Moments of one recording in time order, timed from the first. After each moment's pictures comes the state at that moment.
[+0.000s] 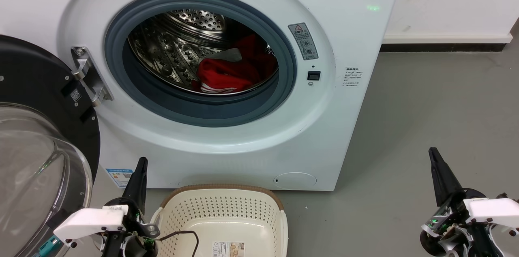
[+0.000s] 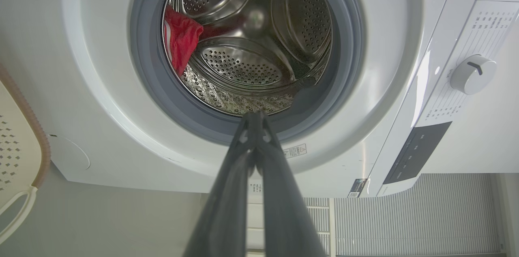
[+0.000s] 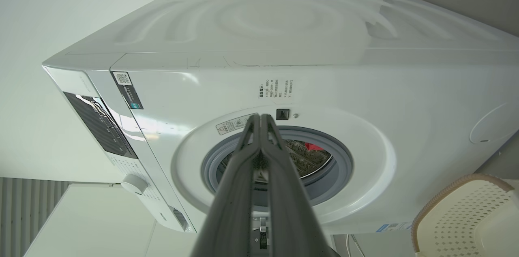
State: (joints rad) left arm -0.11 0.05 0.11 0.25 -1.61 -0.13 0.11; right arm -0.10 -0.05 -0.11 0.25 1.62 0.13 0.11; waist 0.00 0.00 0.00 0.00
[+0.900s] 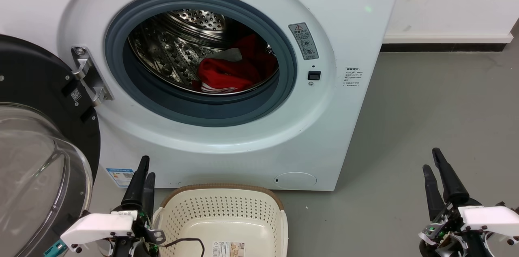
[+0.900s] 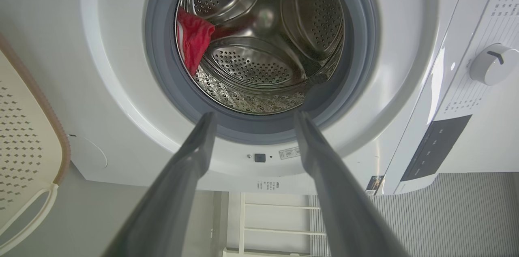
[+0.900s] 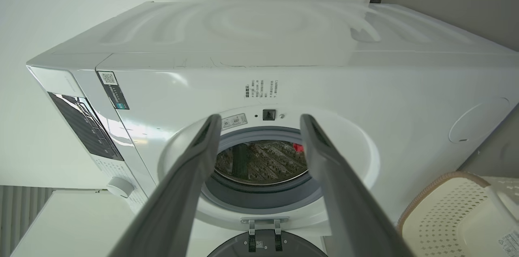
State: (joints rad) left arm -0.08 0.05 0.08 0.25 -1.58 -0.13 0.07; right arm -0.07 -0.05 -0.10 0.25 1.60 0.13 0.08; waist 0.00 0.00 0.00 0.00
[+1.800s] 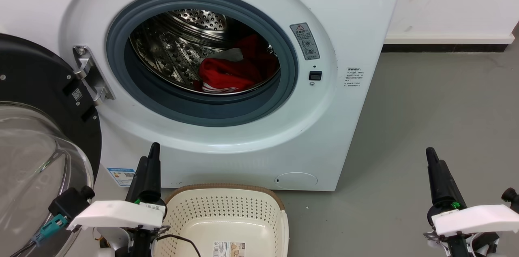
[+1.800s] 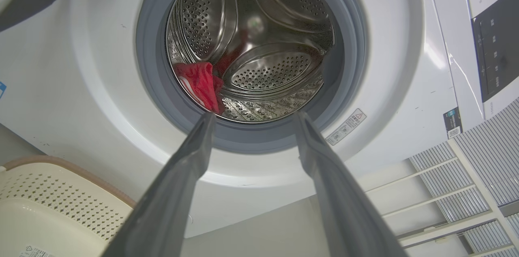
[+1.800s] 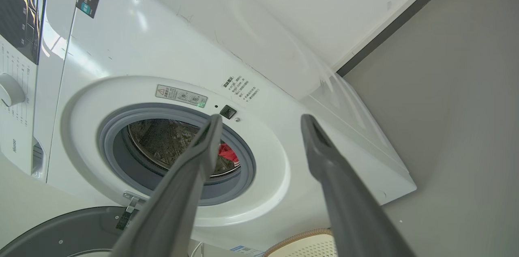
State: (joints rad) left arm -0.09 0.05 0.04 0.16 -1.02 -0.12 -0.04; right arm -0.03 -0.05 -0.07 0.14 0.96 0.13 -0.04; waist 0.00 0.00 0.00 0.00
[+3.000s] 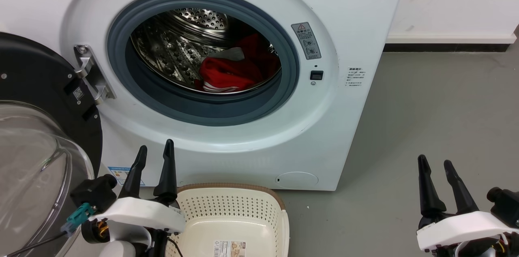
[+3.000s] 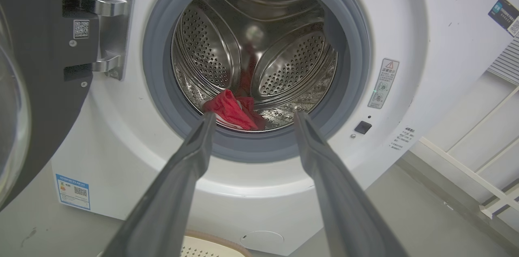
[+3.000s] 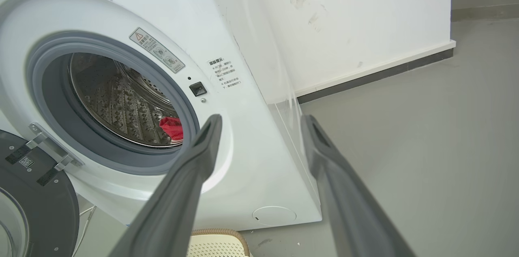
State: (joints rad) left arm -0.10 0.06 -0.01 0.16 -0.50 -0.11 -0.15; right arm 0.01 -0.05 -0.06 0.10 0.45 0.13 -0.12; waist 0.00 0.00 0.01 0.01
